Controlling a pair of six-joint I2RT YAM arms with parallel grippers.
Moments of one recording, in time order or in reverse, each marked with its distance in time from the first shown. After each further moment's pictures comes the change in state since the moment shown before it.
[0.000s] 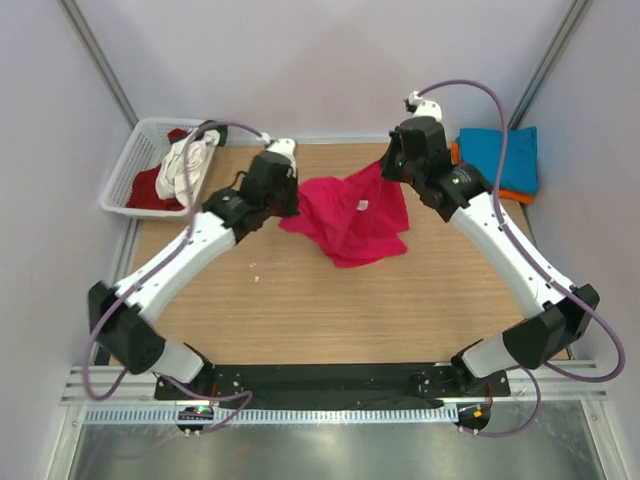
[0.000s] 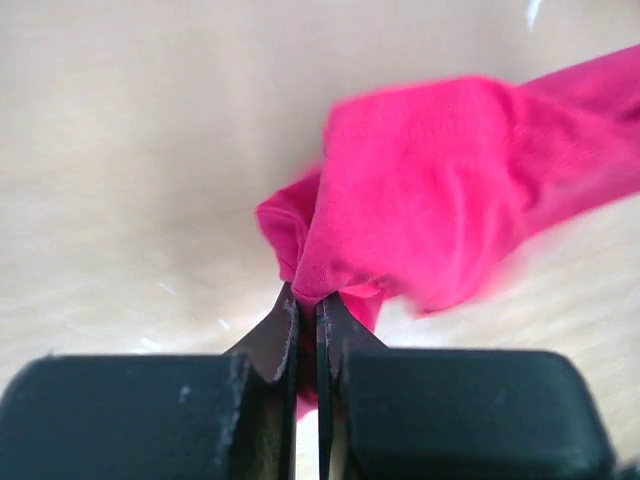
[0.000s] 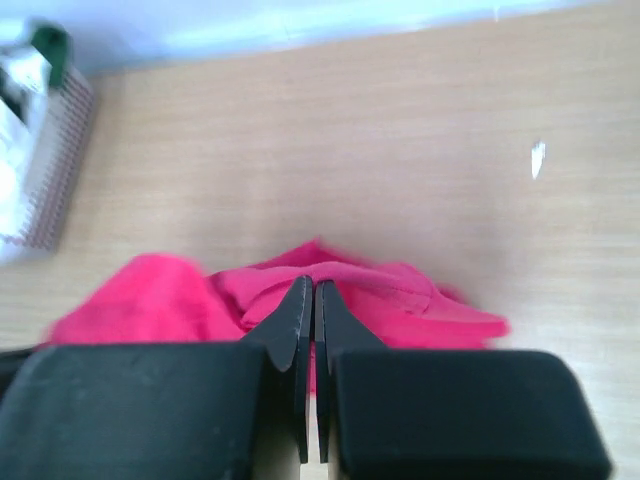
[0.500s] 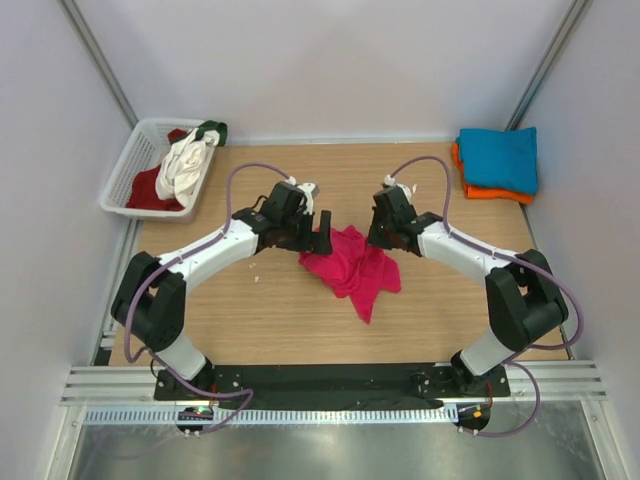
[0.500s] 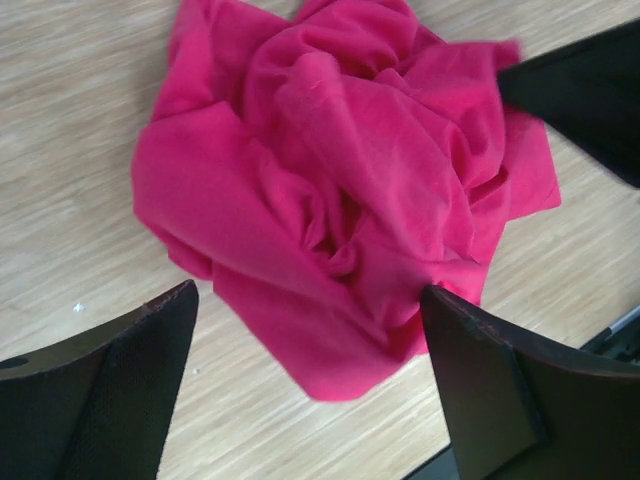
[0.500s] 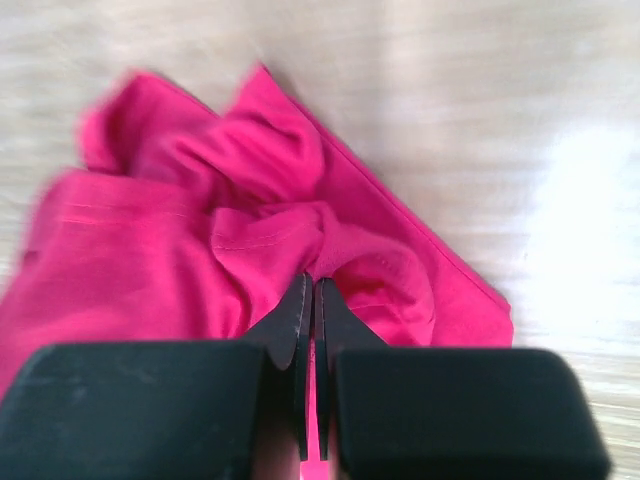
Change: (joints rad) left arm 0.024 0.103 -0.226 0.163 0.352 -0.034; right arm 0.000 0.129 -0.555 0.276 -0.175 0.174
